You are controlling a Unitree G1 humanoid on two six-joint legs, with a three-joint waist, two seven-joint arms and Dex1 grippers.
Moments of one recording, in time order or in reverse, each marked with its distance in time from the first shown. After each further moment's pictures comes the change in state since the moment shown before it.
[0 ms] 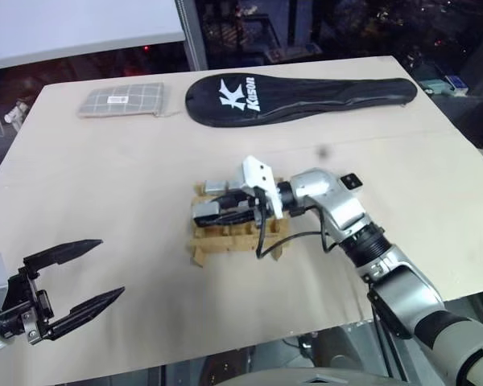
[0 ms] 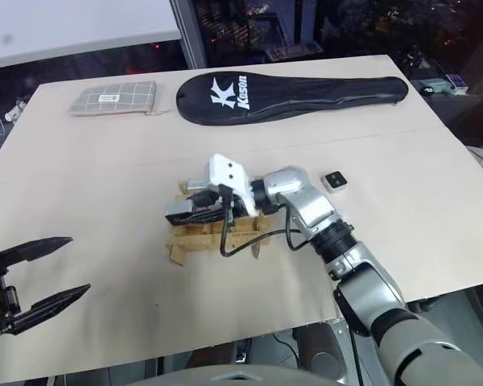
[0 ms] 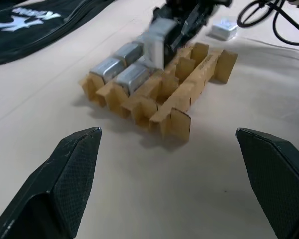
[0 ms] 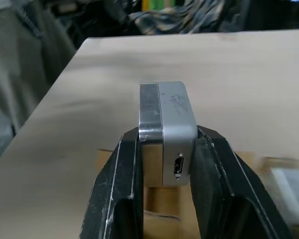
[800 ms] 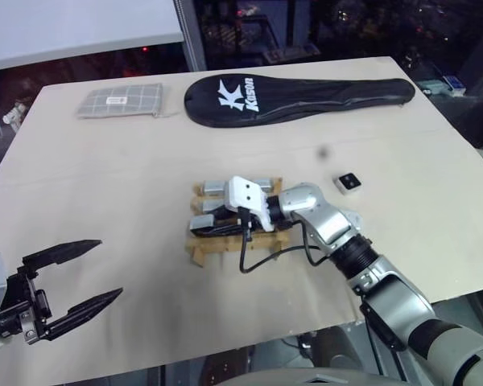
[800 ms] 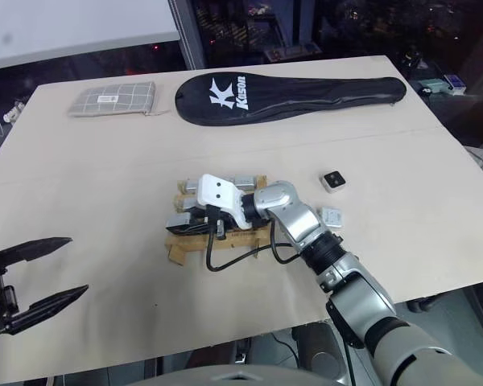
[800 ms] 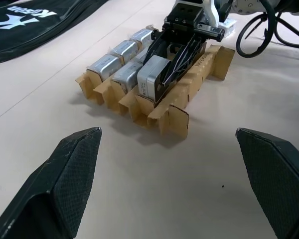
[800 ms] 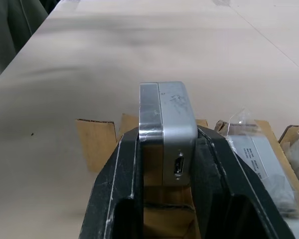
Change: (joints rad) left arm -0.021 0.022 0.000 0.030 0.009 -0.008 -0.027; right arm 0.035 0.057 0.030 0.049 -0.145 -0.065 -0.107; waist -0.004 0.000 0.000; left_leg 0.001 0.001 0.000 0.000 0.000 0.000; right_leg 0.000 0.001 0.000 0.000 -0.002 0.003
